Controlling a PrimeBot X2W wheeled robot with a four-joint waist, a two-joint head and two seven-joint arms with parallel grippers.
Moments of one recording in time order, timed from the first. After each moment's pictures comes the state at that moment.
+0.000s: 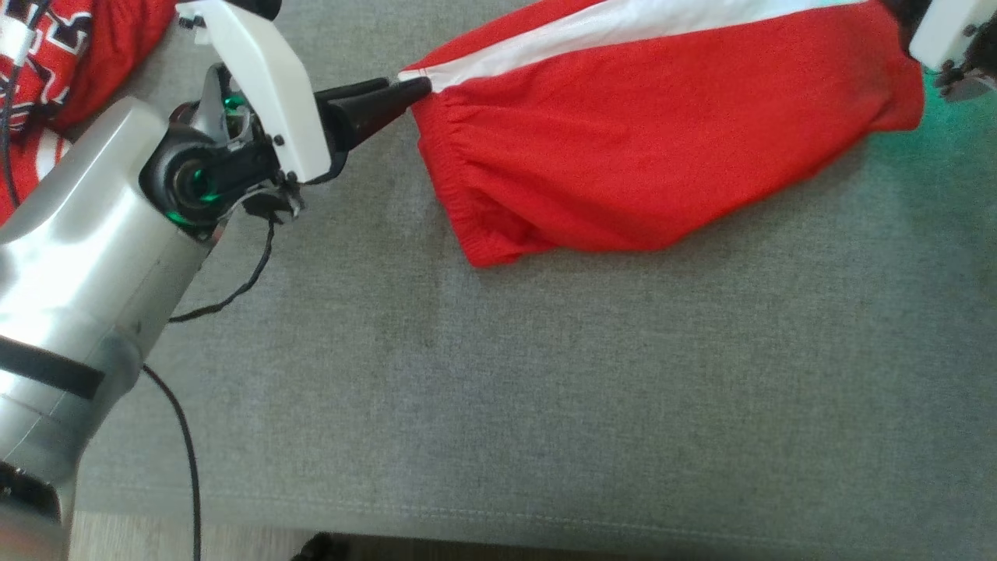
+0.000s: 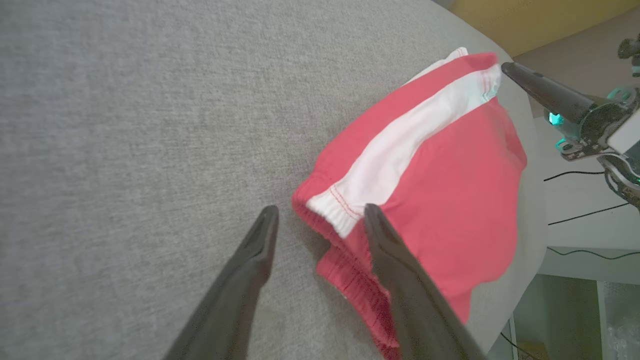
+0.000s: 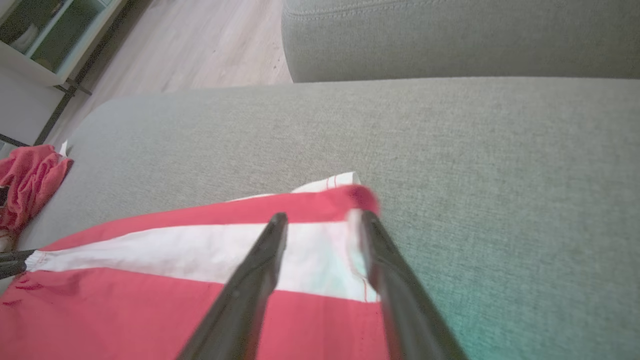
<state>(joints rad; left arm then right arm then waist) -1.06 0.41 -0.90 0.54 -1.41 -0.12 0.50 -1.32 -0.66 1.22 0.72 1.45 0.13 0.30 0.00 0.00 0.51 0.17</state>
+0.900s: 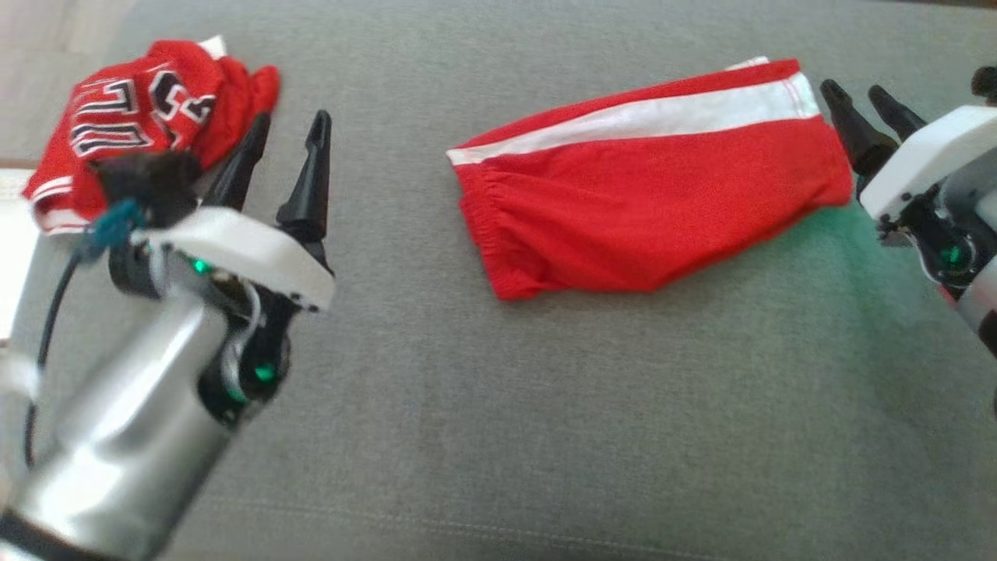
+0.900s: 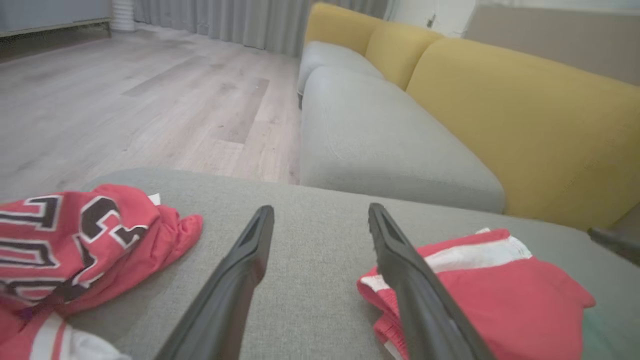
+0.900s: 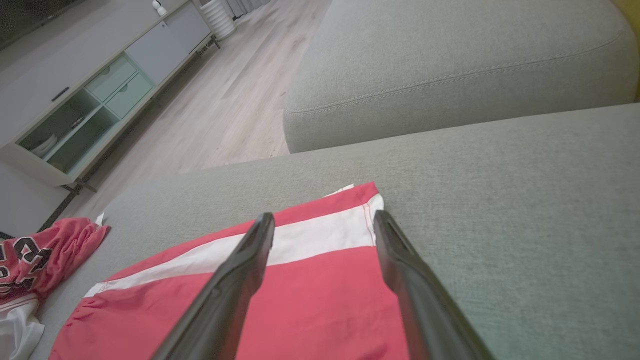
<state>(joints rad) -0.65 0.47 -0.80 0.24 -0.98 0.25 -0.25 -1.03 -0.58 1.21 0.88 1.53 0.13 -0.08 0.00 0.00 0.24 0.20</state>
